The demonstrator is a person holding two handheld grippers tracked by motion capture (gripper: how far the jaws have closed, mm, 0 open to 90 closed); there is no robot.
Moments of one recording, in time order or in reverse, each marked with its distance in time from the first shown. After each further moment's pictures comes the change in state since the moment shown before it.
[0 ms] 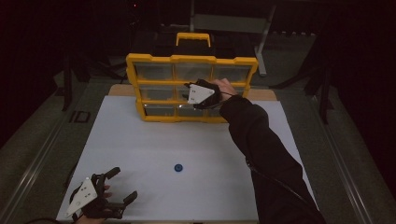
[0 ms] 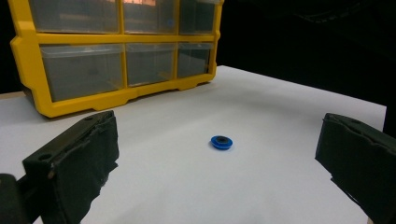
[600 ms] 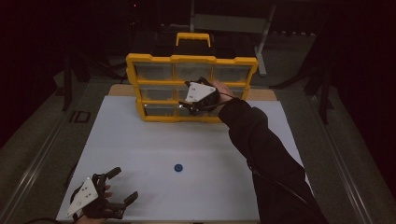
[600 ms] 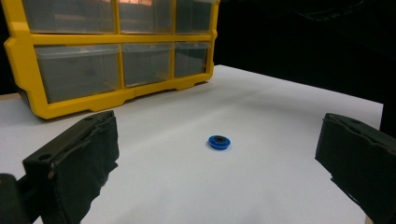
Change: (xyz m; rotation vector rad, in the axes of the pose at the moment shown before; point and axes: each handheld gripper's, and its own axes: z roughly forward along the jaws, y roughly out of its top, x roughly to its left) left arm -0.001 0.000 0.001 0.001 -0.010 0.009; right arm 0.007 0.015 -0.008 -0.007 0.029 0.192
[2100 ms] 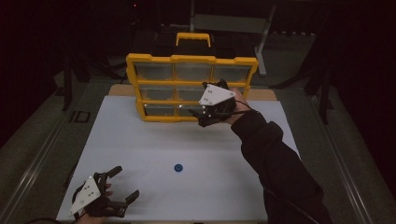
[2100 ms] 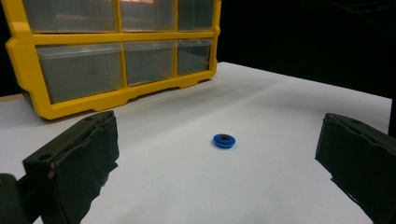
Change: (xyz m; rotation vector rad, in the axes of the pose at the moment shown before) left arm 0.001 0.000 0.005 0.014 0.012 0.019; right arm 0.013 0.012 -0.065 0.014 -0.074 0.209
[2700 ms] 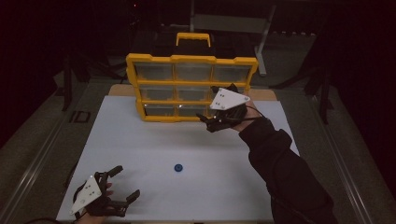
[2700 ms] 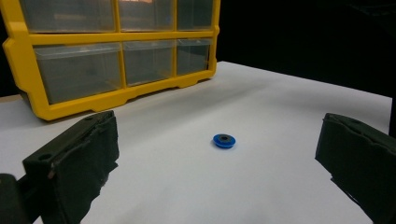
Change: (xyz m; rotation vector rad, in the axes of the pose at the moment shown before) left arm 0.000 0.000 0.002 0.001 -0.003 0.004; right arm 0.003 -0.006 -0.032 -0.016 -0.003 0.046
